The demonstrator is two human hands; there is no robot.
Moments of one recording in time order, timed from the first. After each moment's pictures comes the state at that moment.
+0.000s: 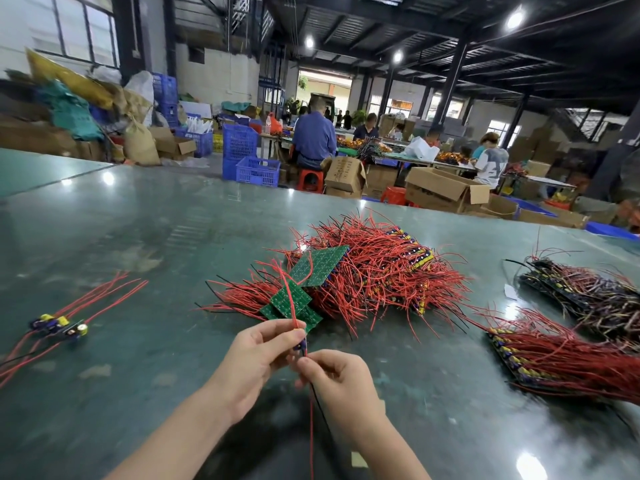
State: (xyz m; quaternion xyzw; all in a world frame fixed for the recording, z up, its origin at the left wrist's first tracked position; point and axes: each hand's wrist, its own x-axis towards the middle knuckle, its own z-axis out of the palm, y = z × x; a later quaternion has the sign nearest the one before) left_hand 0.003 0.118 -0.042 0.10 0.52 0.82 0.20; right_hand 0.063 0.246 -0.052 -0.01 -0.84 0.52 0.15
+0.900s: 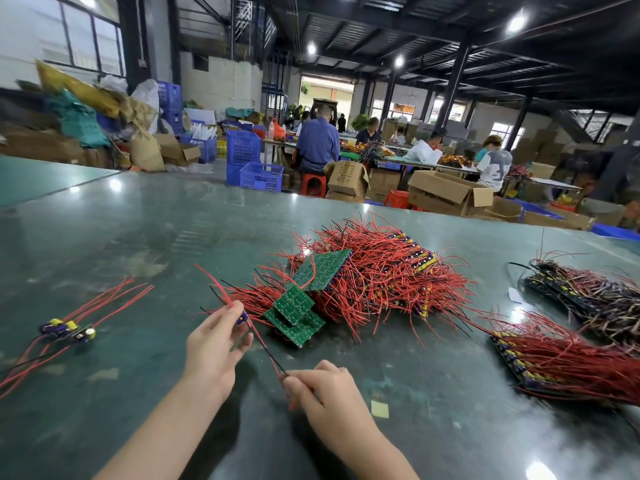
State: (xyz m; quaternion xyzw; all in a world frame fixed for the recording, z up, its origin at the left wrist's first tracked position) left_hand -0.031 0.097 -0.044 -0.12 0.44 0.89 0.04; right_hand 0.064 0.241 -0.062 0.07 -0.95 0.29 0.11
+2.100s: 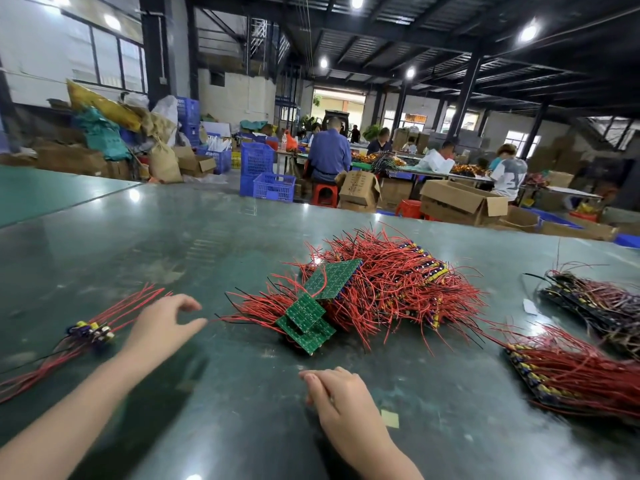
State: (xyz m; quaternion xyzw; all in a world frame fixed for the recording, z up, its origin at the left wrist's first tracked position) left_hand -0.083 -0.007 -0.041 0.08 0.93 0.34 -0.13; right_hand 0.062 0.245 -0.070 0.07 -0.94 0.29 0.17
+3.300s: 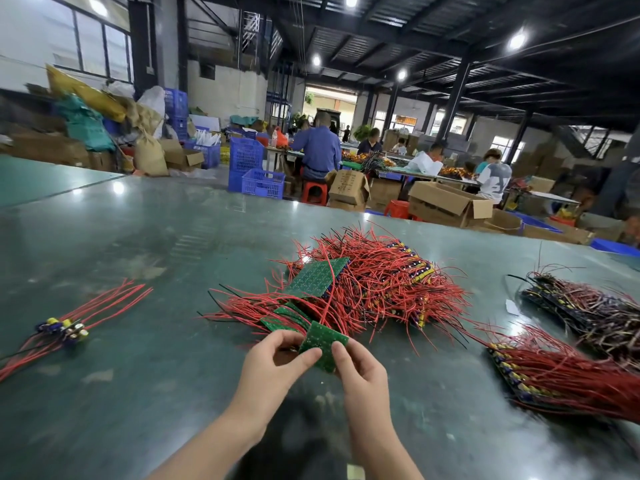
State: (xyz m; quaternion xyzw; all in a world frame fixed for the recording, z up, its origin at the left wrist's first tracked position) left_hand 0.013 0.141 -0.056 0.13 0.68 0.73 0.00; right_hand 0.063 0.253 -0.048 -0.11 -0.64 0.72 0.23
